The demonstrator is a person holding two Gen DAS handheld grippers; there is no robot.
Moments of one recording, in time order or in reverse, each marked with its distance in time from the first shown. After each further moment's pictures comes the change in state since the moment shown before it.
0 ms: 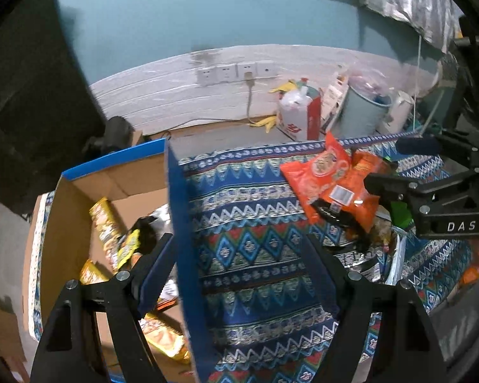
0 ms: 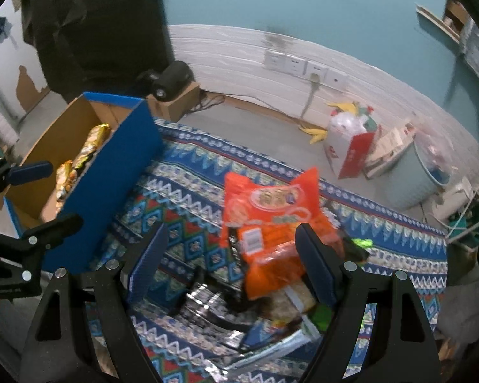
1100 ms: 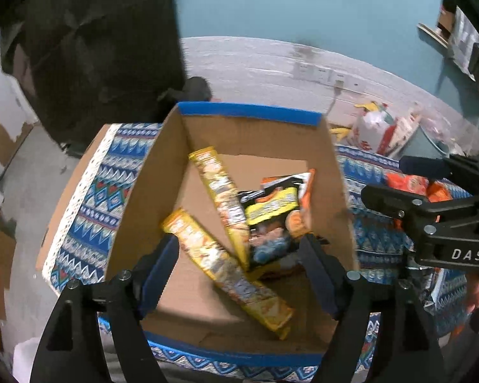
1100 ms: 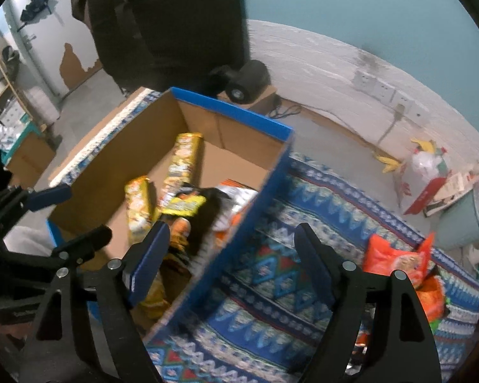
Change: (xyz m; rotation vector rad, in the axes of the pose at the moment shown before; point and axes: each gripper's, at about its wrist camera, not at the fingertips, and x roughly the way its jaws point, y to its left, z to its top) left arm -0.019 0.153 -0.056 -0.305 0.026 0.132; right arm 0.050 0.162 0.063 -0.149 0.015 0.175
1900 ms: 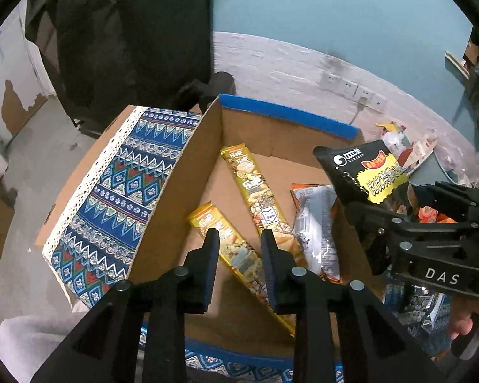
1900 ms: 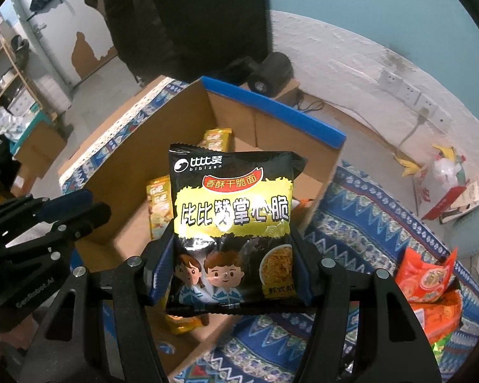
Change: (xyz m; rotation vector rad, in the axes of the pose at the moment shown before) left arm 0.006 0.047 -0.007 -0.147 0.003 0.028; right arm 0.034 0.041 0.018 -0.035 0.047 0.075
